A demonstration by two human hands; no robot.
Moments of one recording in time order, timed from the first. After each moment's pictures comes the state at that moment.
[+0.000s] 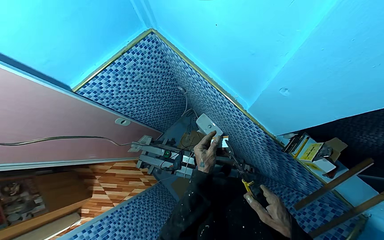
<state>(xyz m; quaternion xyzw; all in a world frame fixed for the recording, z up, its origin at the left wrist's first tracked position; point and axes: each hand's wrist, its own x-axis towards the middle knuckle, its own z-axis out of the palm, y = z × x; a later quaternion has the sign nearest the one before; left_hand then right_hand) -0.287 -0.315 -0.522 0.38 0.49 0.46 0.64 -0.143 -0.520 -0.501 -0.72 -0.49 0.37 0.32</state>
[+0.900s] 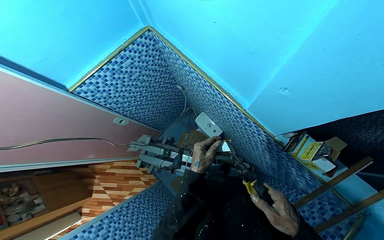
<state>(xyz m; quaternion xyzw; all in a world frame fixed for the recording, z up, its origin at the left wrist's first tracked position) -0.311 -0.301 -0.520 0.54 0.44 0.32 0.64 -0.124 -0.515 -0.493 -0.70 -0.46 0.43 0.34</state>
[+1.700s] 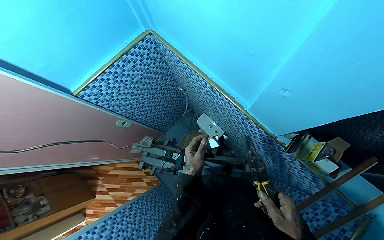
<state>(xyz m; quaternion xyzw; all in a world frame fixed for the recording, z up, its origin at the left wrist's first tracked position) -0.323 -0.300 -0.524 0.39 0.46 0.43 0.67 -0.134 -0.525 -0.489 -0.76 -0.37 0.39 0.38</state>
